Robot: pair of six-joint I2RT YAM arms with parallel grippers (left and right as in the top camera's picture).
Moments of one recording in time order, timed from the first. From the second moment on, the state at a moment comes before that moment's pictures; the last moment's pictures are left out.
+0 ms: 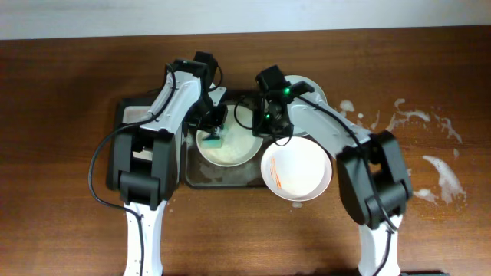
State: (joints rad) left arm -0.27 2.34 1.95 -1.23 0.21 0.02; right arm 0.44 2.11 1.62 -0.82 -0.17 0.51
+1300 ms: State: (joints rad) left arm -0.09 2.35 2.27 -1.39 0.45 0.16; right arm 0.93 1.78 1.48 -0.73 1.25 0.29
